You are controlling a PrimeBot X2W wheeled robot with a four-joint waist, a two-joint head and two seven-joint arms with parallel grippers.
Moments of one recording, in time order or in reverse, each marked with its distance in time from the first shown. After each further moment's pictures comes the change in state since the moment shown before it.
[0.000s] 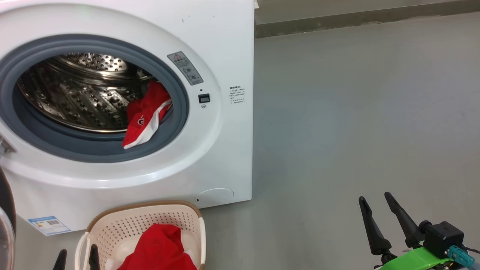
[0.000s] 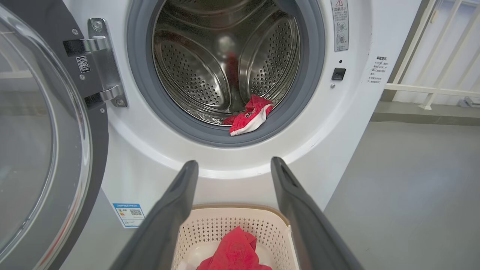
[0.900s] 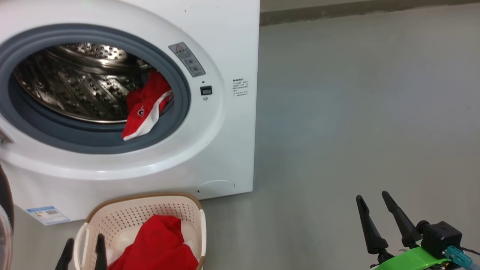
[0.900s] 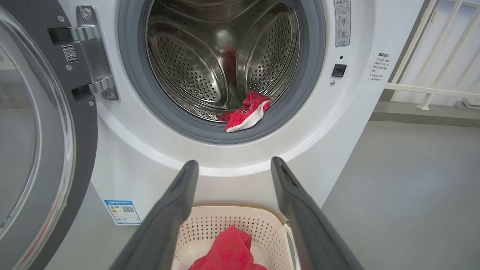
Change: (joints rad) left arm -0.030 -0.009 -0.017 0.007 -0.002 0.000 0.000; right arm 0.002 0.017 -0.005 -0.009 0.000 0.000 0.000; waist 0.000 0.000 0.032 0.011
